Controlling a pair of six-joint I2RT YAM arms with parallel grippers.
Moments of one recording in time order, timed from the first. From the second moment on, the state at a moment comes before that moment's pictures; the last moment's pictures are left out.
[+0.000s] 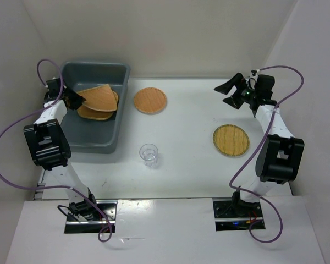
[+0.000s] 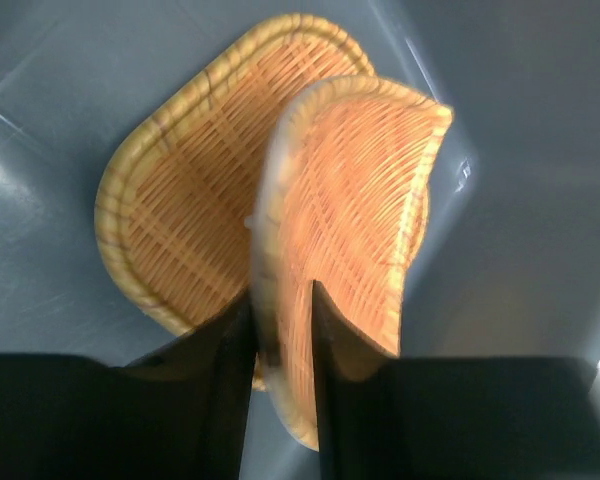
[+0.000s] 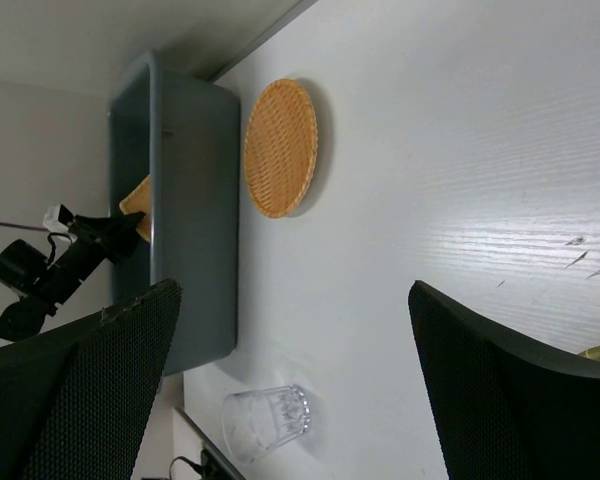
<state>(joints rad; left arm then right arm) 0.34 1.89 1.43 -0.24 0.19 -0.67 -0.19 1.62 1.25 -0.13 -0.70 0.70</state>
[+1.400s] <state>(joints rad) 0.33 1.37 1.31 -0.34 0.13 -0.61 0.20 2.19 1.66 -0.28 -0.67 0.54</state>
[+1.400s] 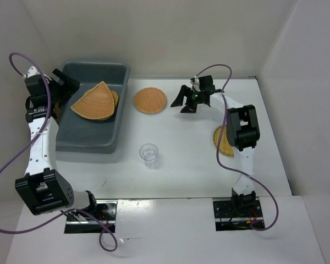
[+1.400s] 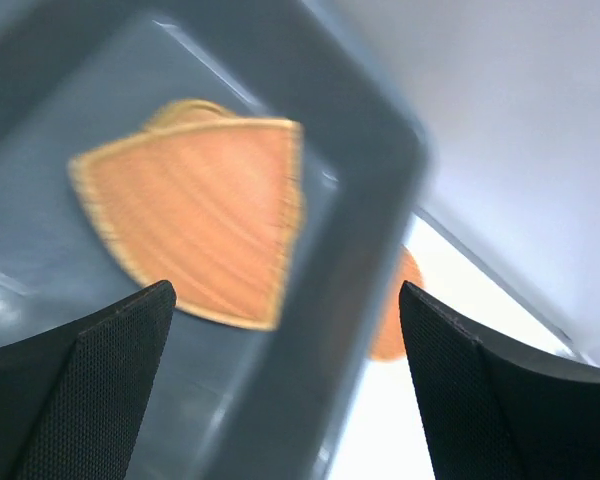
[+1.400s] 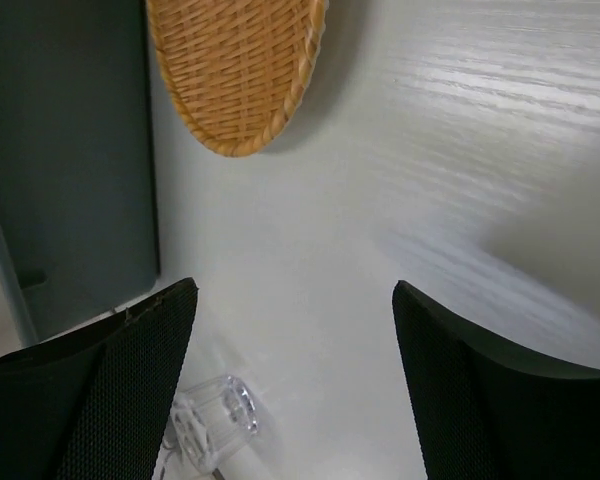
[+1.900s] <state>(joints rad) 0.01 1.31 1.19 -0.34 0.20 -0.55 0.26 2.52 2.08 -0.29 -0.69 0.64</state>
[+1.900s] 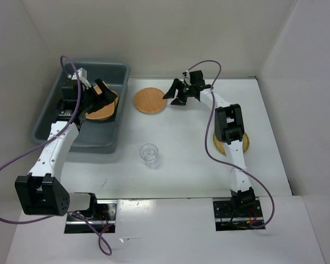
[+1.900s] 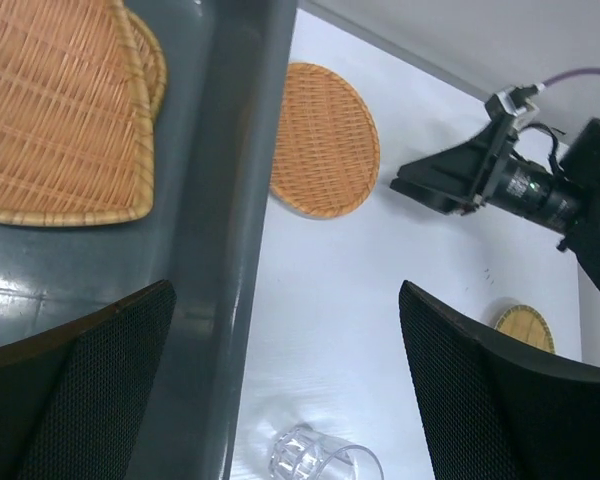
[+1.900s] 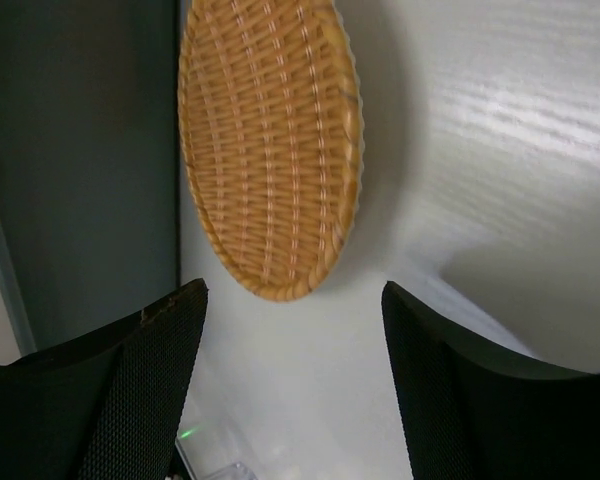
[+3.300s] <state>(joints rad) -0.71 2.26 1.67 -0.16 -0.64 0.38 -0.14 1.57 1.31 -0.18 -0.67 0.70</state>
